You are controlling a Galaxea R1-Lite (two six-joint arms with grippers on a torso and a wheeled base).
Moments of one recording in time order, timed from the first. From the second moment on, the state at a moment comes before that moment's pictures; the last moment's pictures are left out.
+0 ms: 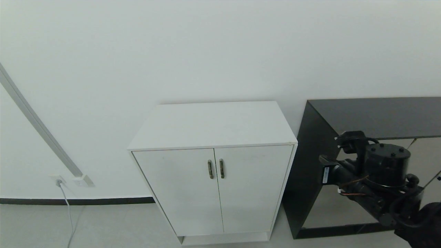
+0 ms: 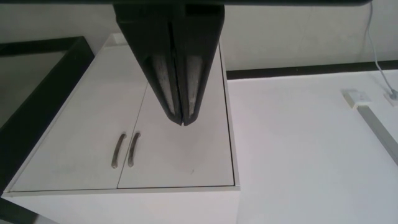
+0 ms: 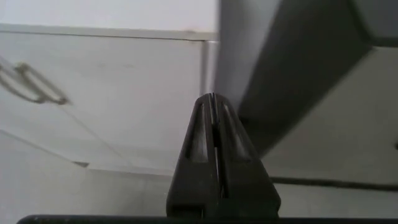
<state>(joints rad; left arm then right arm) 0.00 0.00 0.00 0.00 0.00 0.00 0.48 1.77 -0.47 -1.11 -0.39 0.09</state>
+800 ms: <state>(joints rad) 0.00 0.00 0.00 0.00 0.00 -0.01 0.23 1.18 -0.11 -0.86 -0.38 0.01</state>
